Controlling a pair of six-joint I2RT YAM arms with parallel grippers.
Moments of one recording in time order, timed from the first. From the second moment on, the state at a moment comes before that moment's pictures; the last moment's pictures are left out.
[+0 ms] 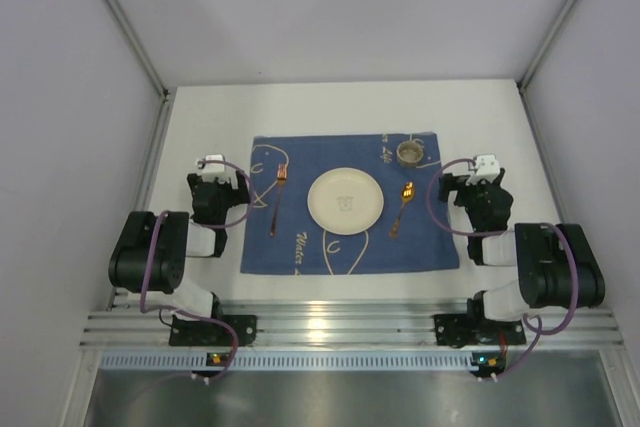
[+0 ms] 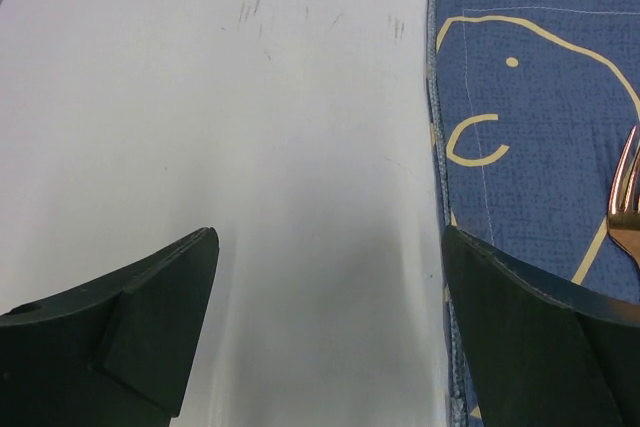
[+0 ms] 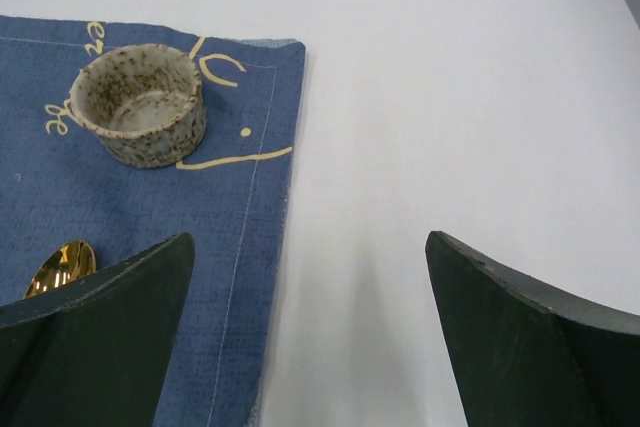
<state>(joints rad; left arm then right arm) -0.03 1.58 0.31 1.00 -0.09 -0.03 -0.03 1.45 0.21 1.09 -0.11 -0.06</state>
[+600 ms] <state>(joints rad) -0.03 1.58 0.31 1.00 -0.09 -0.03 -0.03 1.45 0.22 1.11 -0.08 -0.06</state>
